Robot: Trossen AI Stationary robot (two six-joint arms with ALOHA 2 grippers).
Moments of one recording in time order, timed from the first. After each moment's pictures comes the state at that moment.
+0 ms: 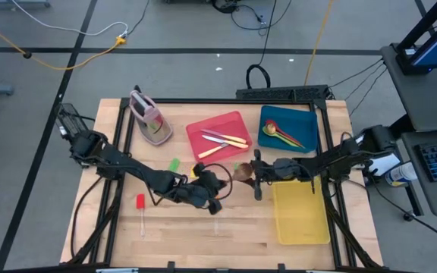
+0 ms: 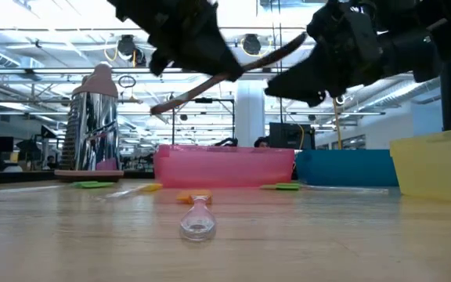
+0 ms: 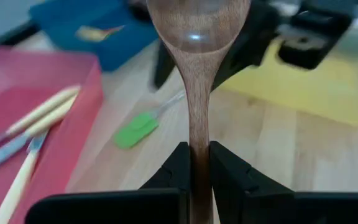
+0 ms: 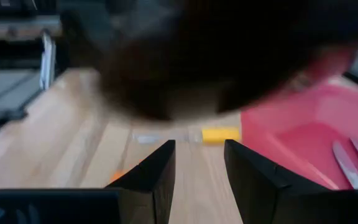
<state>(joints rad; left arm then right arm) -0.36 1.73 1.10 0.00 -0.59 -0.48 0.18 1.50 0.46 0.85 0.18 0.08</state>
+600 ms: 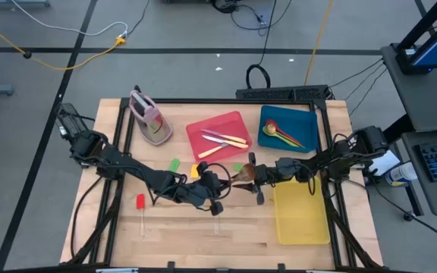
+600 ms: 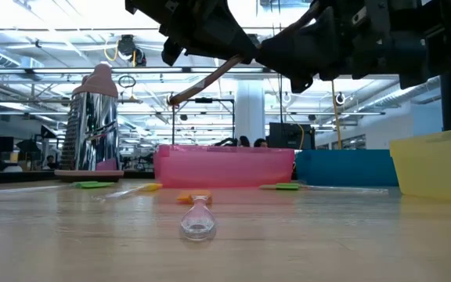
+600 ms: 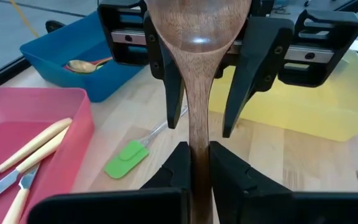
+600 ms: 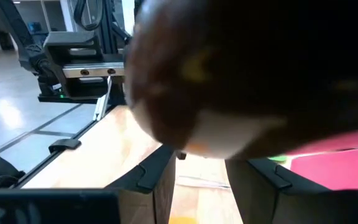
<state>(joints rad) -0.36 1.73 1.10 0.11 -0.60 -0.37 0.18 1.59 0.46 1.12 0.00 0.04</state>
